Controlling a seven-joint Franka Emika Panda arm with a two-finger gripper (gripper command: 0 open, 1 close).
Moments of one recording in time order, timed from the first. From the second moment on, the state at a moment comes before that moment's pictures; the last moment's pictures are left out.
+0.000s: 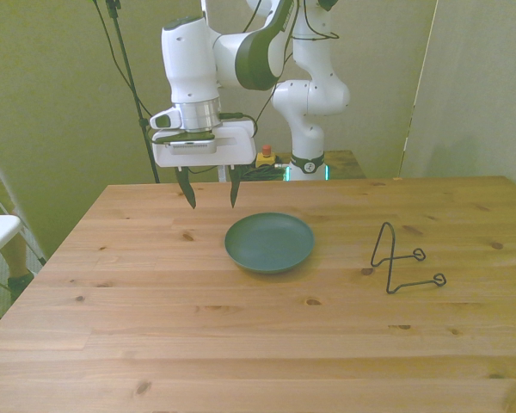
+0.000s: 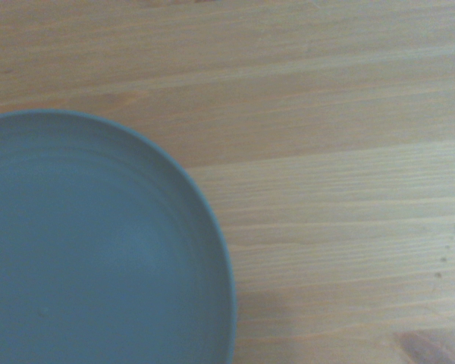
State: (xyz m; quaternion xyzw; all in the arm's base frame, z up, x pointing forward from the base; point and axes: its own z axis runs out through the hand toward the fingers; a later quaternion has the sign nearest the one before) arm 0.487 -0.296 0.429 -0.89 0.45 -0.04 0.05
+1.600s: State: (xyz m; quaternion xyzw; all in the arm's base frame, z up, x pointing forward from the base) arm 0.518 -0.260 0.353 -0.90 0.42 0.02 0.10
